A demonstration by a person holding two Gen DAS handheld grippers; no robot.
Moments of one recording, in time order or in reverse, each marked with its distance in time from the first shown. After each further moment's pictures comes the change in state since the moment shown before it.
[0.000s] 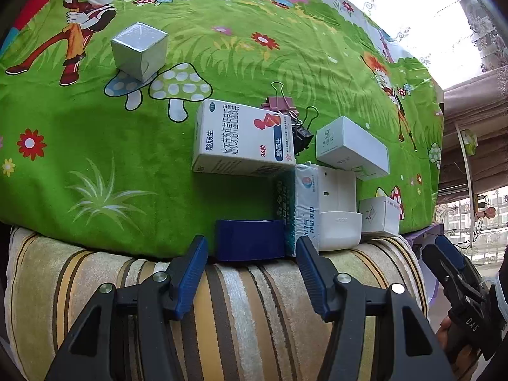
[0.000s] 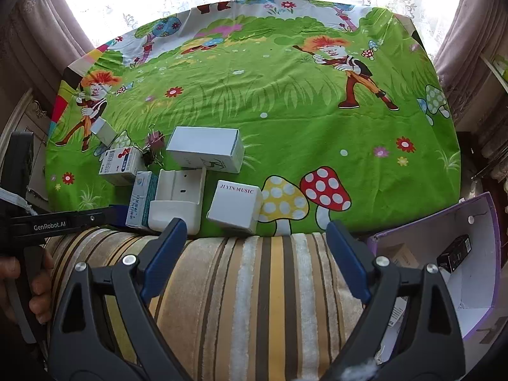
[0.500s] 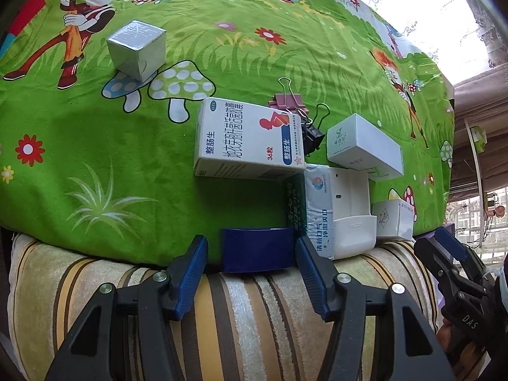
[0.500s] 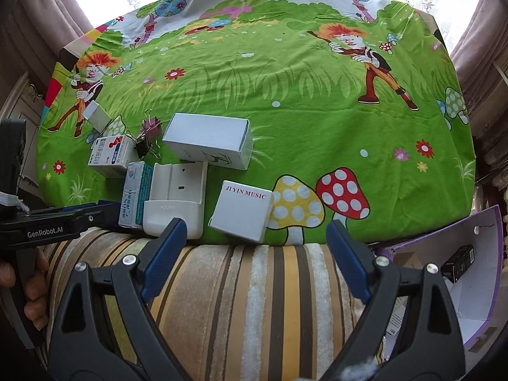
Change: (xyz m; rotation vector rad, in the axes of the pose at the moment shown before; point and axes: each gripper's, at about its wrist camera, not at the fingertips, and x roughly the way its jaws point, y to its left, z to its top) left arm 0.010 0.001 0.007 -0.002 0.009 0.043; right arm 0.028 0.009 0.009 -0.033 0.055 -0.004
